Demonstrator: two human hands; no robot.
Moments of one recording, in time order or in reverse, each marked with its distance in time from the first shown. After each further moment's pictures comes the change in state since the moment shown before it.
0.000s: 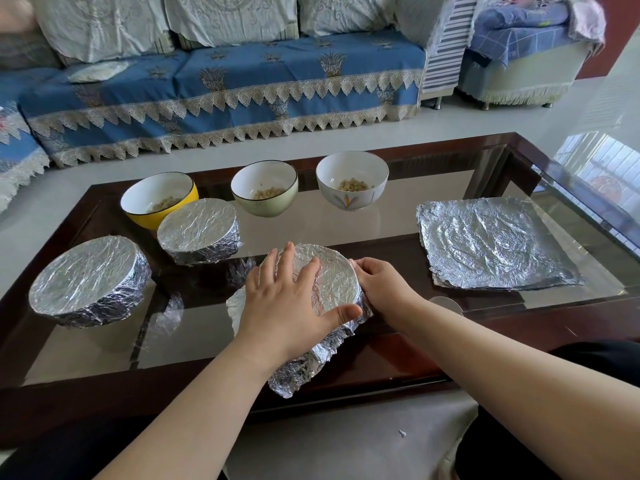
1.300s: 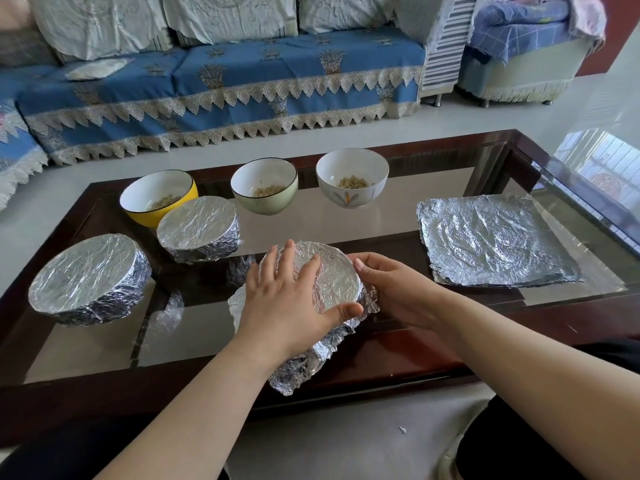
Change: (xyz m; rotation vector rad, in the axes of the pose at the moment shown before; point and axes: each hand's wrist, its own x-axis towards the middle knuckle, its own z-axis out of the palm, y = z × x) left_hand -0.001 0.000 0.000 -0.011 -0.001 0.010; right_hand -0.013 -0.008 -0.024 0.400 -0.386 0.073
